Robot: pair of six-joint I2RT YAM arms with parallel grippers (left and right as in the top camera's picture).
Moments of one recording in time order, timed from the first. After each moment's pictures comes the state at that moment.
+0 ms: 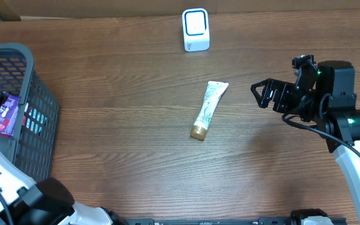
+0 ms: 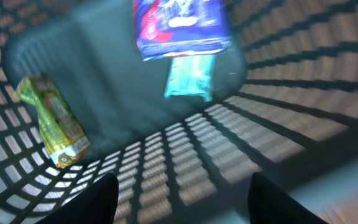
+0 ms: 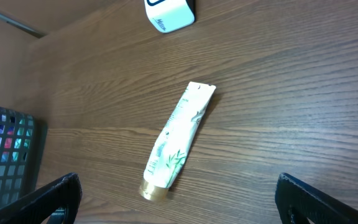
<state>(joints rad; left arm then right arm) 0.73 1.74 2.08 -1.57 -0.03 -0.44 0.07 1.21 1.12 -0.72 -0.43 0.33</state>
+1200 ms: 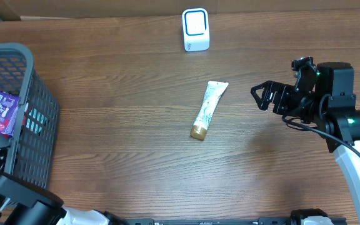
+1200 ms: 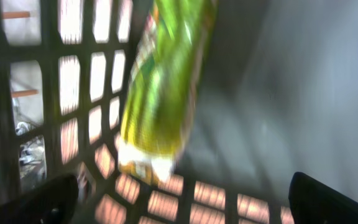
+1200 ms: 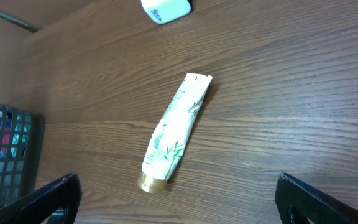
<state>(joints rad) 1.01 1.75 1.41 -1.27 -0.18 -0.80 0.07 1.21 1.12 -0.76 -0.43 0.33</state>
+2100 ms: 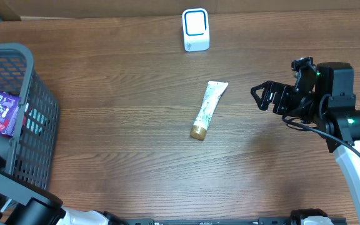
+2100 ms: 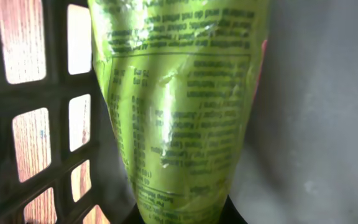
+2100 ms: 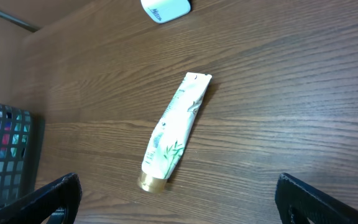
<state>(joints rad) 1.03 1.75 1.17 -0.97 -0.21 -0.69 0.07 1.21 1.12 -0.76 -0.43 0.33</state>
